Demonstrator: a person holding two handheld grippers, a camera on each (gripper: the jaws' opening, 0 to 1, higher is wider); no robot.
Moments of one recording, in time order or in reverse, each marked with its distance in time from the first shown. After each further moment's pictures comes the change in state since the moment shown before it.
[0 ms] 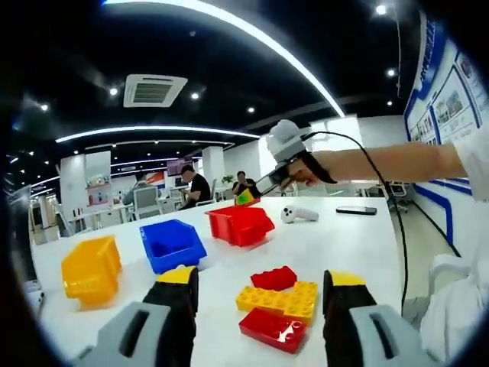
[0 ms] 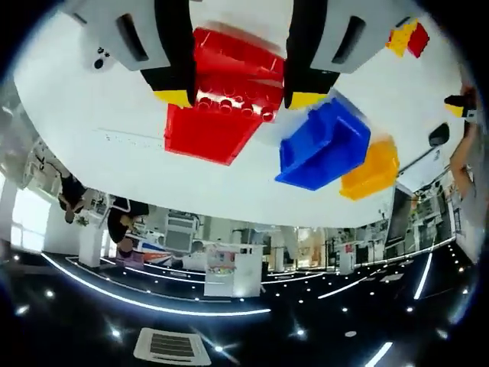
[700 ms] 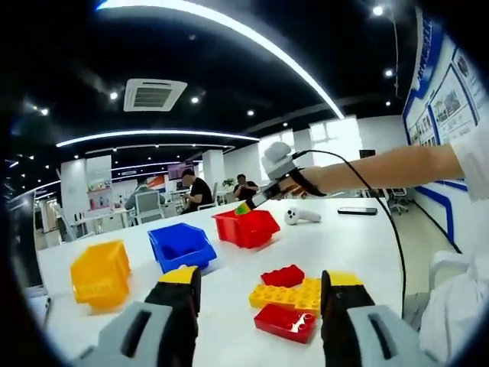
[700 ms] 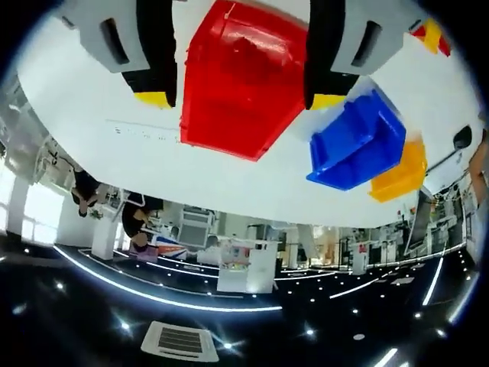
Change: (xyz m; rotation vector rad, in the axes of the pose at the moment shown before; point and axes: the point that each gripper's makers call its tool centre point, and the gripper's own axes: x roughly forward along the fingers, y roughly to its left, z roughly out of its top) left arm -0.014 0.013 0.003 0.017 -0.014 0.005; right arm 0.023 -0.025 -0.002 -0.022 -0.027 -0.073
